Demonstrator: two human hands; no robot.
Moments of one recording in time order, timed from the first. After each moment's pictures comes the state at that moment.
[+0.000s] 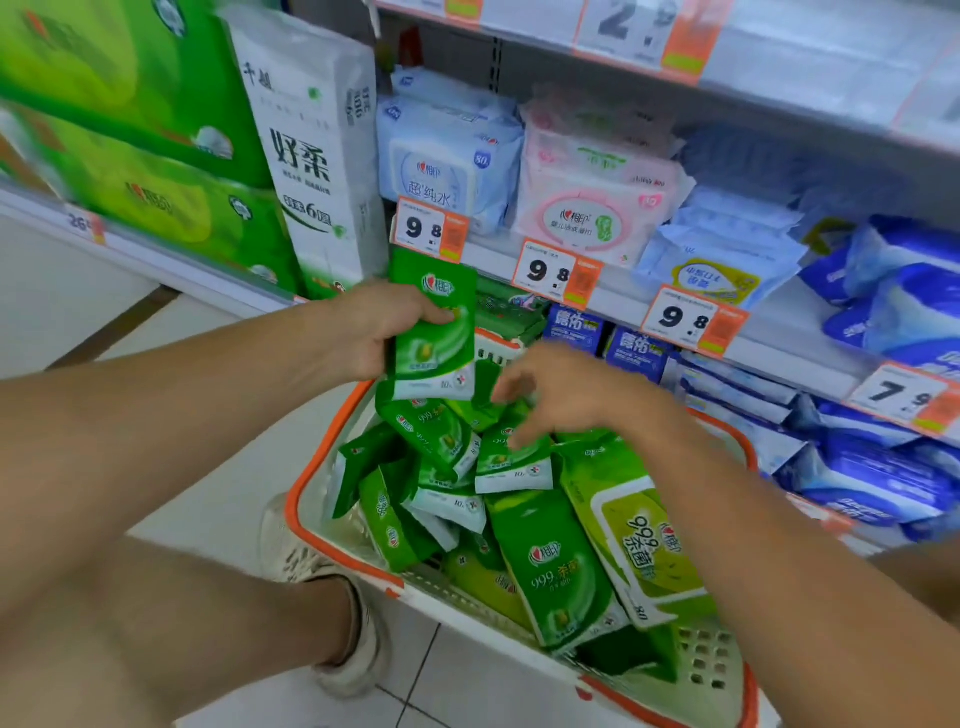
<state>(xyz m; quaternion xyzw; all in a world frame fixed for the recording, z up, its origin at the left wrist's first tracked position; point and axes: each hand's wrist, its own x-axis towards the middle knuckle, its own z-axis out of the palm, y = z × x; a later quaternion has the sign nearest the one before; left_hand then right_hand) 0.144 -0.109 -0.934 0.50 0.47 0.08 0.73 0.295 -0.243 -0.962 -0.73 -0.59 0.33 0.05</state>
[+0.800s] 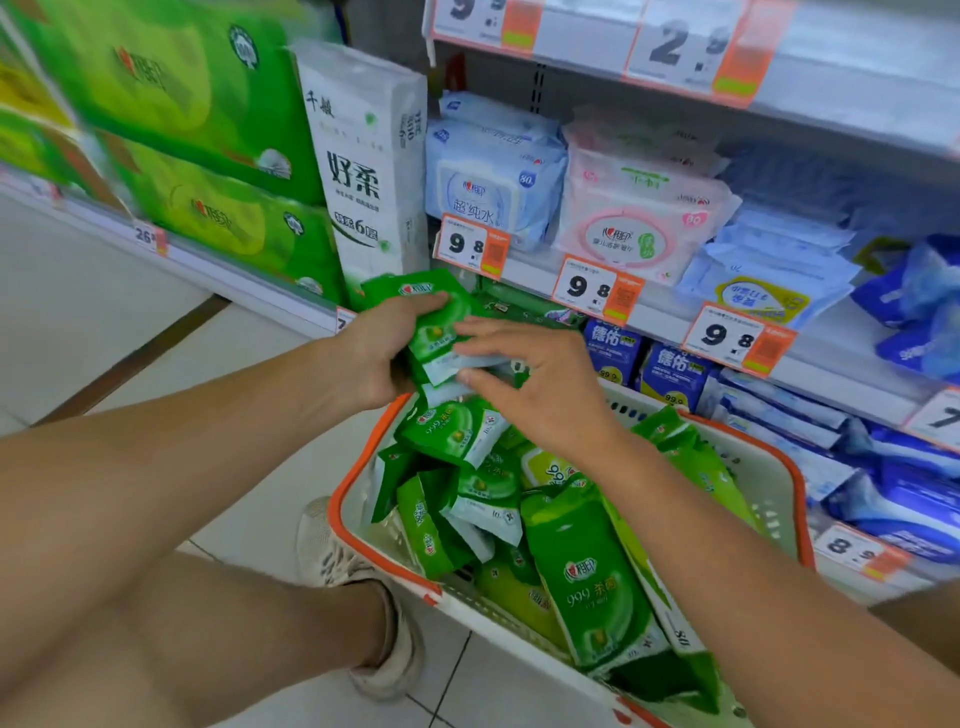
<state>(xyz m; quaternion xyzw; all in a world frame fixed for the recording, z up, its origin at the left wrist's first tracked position) 0.109 -0.102 -0.936 0.39 0.49 0.15 0.77 0.233 -0.225 -0.973 -0.60 -0.62 0.14 0.49</state>
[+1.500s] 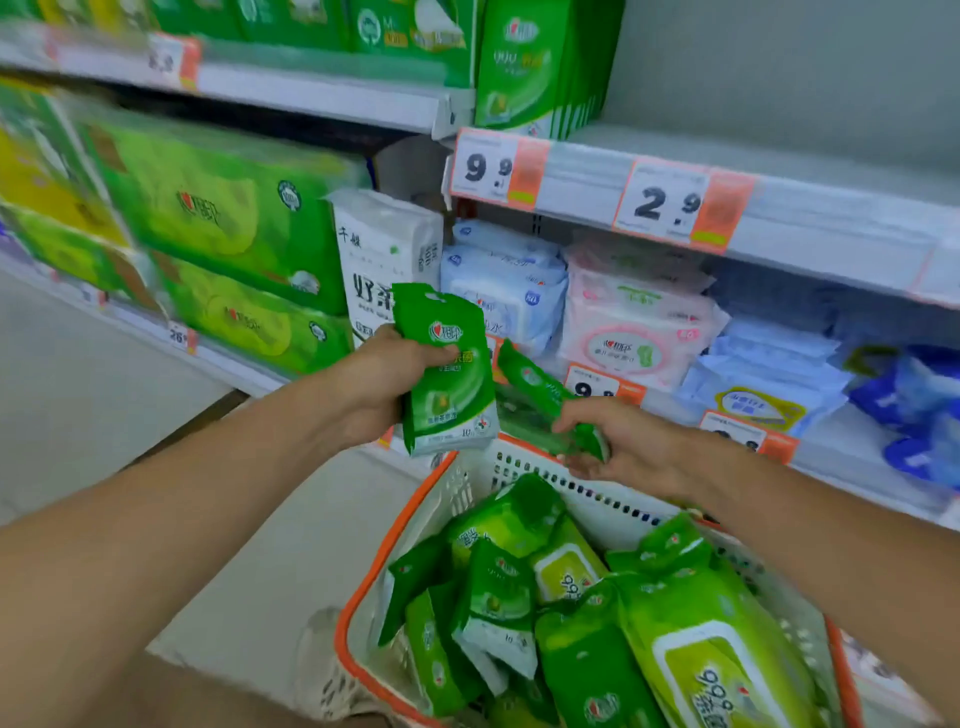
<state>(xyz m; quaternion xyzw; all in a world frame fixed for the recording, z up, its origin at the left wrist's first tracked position) 0.115 -0.071 -0.873 0.54 0.40 0.24 0.70 0.304 -0.204 -0.915 -0.67 -0.24 0.55 0.44</state>
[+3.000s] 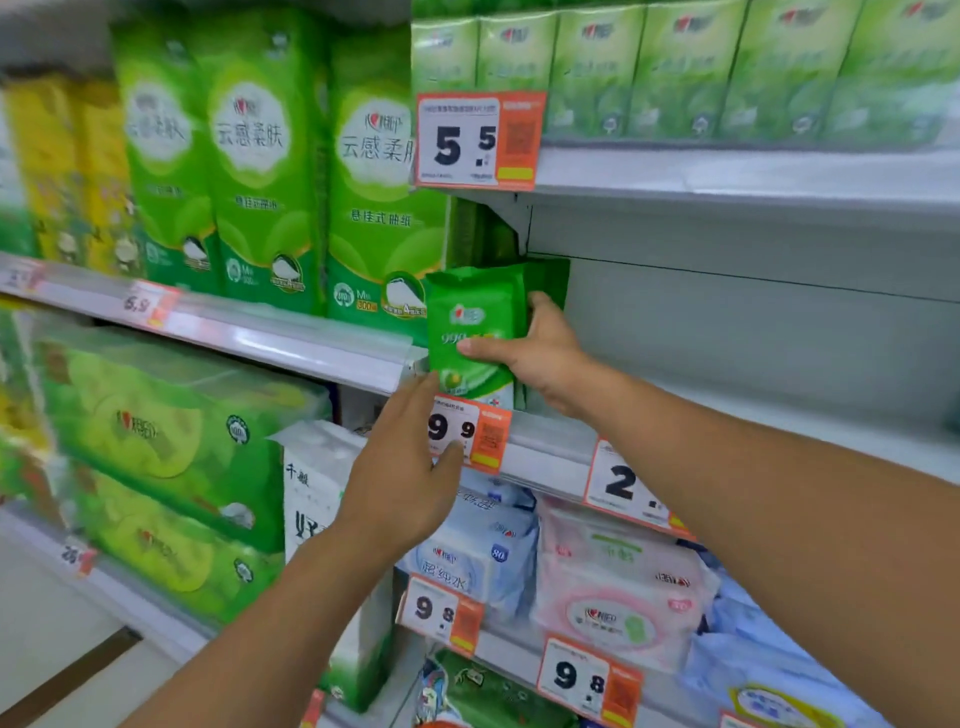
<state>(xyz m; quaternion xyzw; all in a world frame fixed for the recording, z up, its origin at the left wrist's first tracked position) 0.203 0.014 -0.797 0.84 0.30 0.41 0.21 0.380 0.003 -0.714 -0.63 -0.47 0.16 0.59</state>
